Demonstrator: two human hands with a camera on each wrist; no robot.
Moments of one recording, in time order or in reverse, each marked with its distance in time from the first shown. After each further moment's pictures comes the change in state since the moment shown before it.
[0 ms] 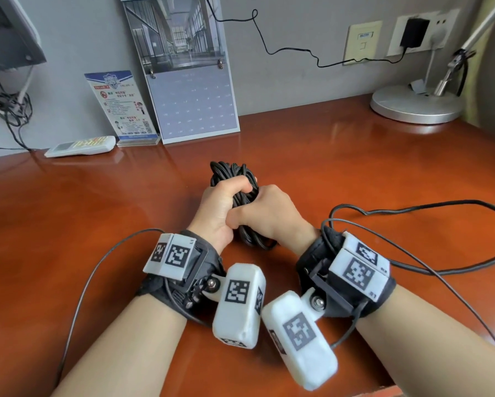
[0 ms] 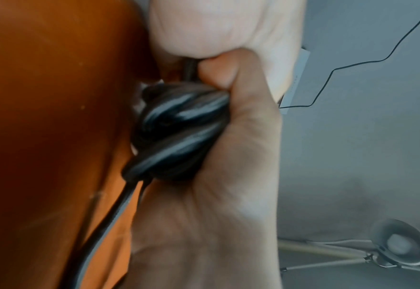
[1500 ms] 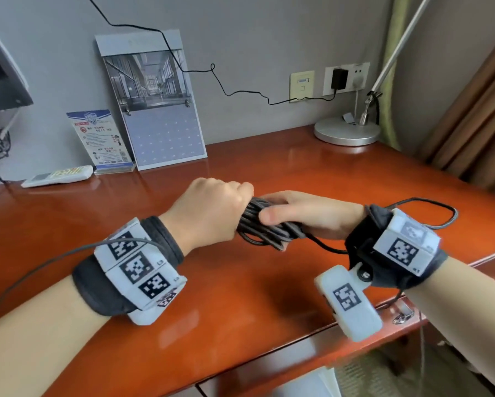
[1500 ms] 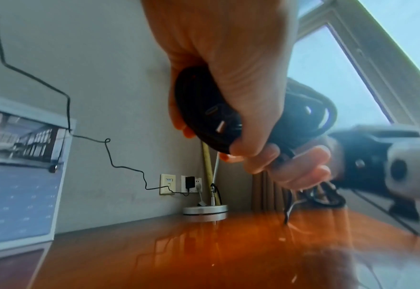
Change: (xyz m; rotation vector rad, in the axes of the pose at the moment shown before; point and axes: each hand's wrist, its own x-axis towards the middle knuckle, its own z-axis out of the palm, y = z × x) left_hand -0.084 0.051 0.025 1.818 -0.332 1.302; right_hand -0.076 0.015 -0.109 0.185 -0.552 -0.199
